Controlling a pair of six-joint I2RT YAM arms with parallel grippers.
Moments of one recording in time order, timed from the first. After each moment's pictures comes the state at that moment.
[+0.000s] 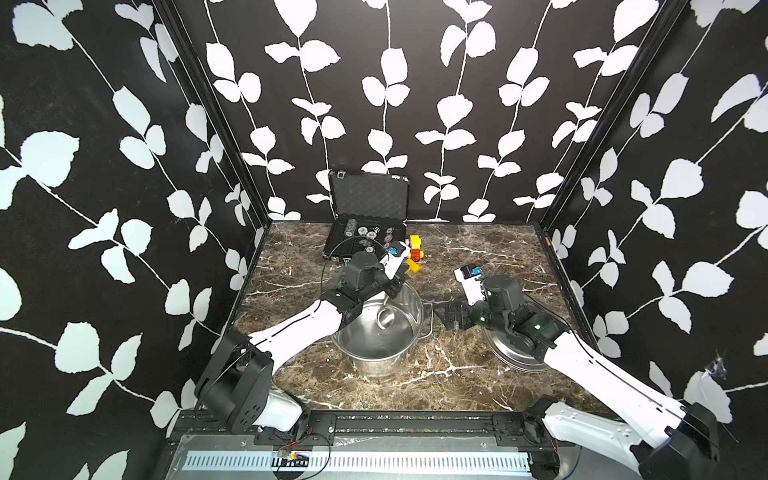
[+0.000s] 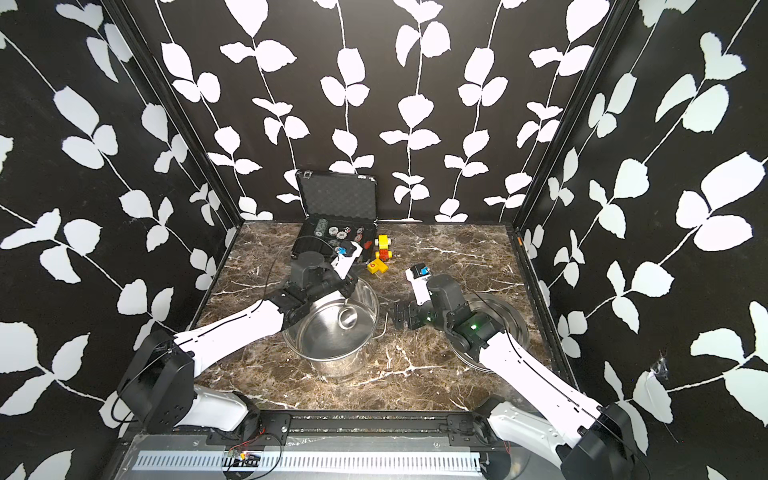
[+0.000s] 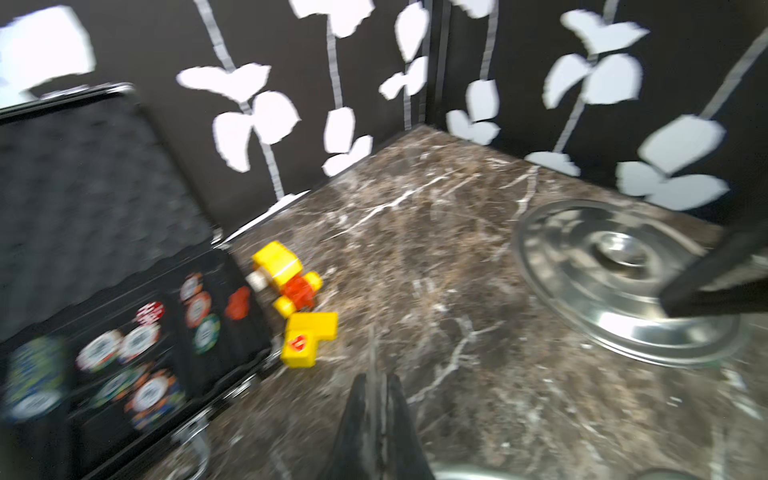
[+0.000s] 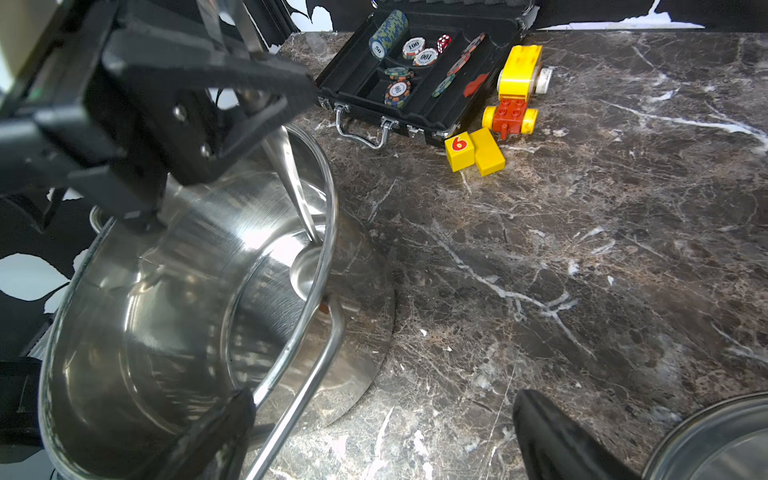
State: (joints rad) left arm -0.68 1.43 0.92 0.22 0.24 0.15; right arm 0.64 1.03 0.82 -0.39 -0.19 0.28
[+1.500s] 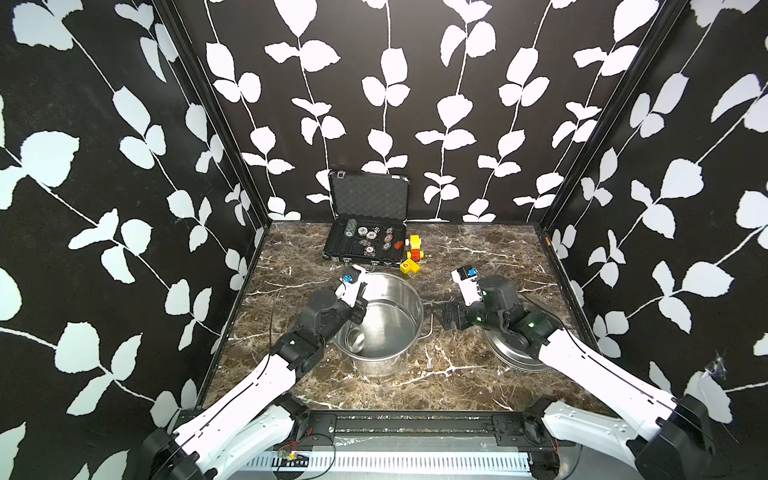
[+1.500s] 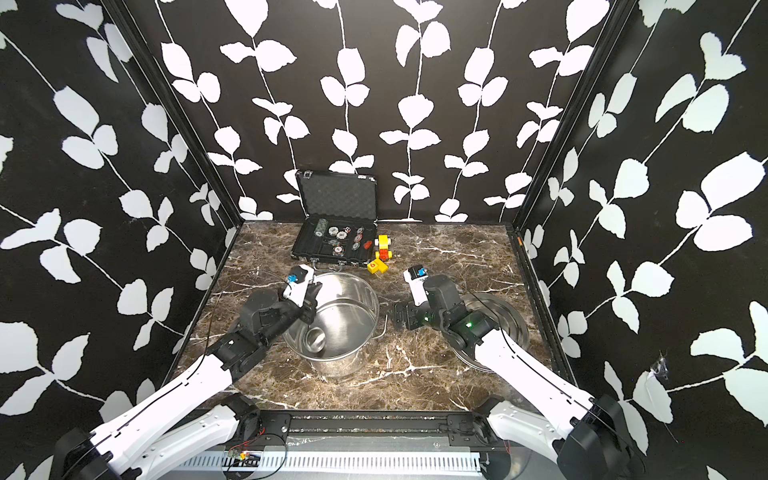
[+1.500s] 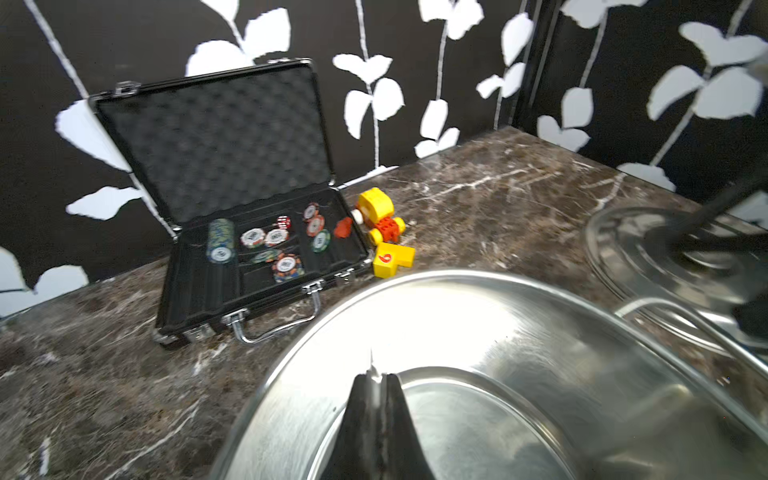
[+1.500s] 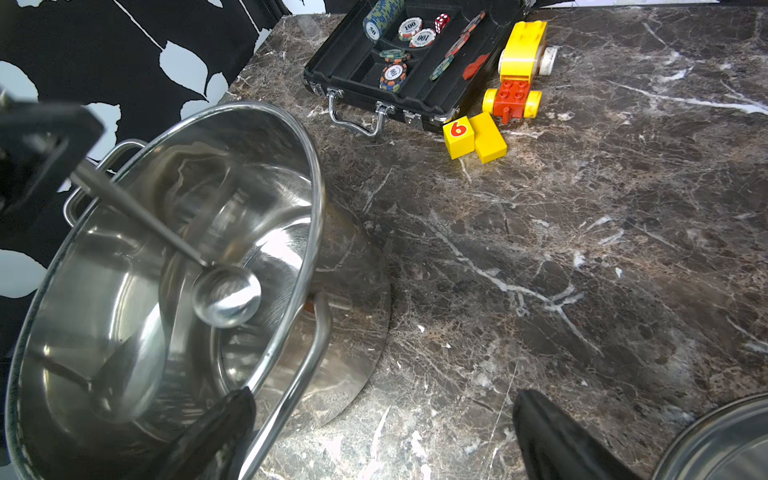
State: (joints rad) left arm -0.60 0.89 0.57 0.09 -0.07 0.04; right arm 0.64 1.07 0.80 -0.36 -0.19 0.29
